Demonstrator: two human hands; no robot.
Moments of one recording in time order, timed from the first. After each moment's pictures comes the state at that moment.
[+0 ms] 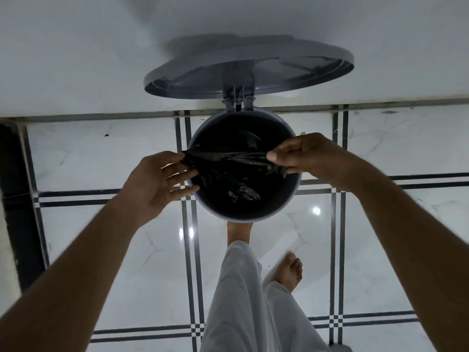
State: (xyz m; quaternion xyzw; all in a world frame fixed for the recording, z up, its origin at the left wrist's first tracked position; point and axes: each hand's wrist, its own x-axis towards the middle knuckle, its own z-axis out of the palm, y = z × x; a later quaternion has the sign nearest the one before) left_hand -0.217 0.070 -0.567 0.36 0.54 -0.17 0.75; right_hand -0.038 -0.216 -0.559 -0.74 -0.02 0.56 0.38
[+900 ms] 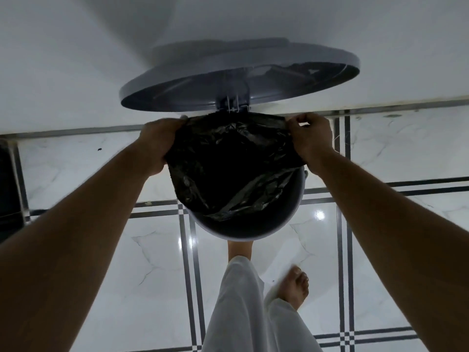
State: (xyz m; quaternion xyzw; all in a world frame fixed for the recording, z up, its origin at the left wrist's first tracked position) left_hand -0.116 0.099 -0.643 0.59 0.51 -0.19 0.60; right_hand -0.001 -0.197 -0.667 -0.86 0.18 0.27 0.40
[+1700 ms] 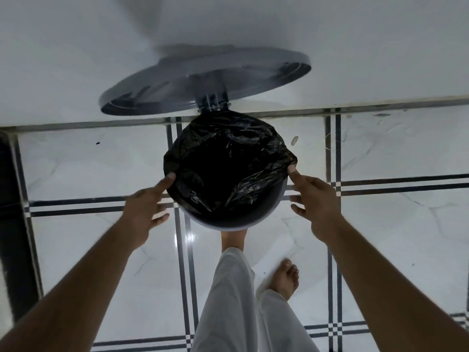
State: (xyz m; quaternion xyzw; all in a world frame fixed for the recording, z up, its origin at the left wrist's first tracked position) left_hand -0.257 0.059 -0.614 0.46 0.63 -0.21 0.59; right_hand -0.112 -0.264 -0.606 -0.71 0.38 0.37 0.47
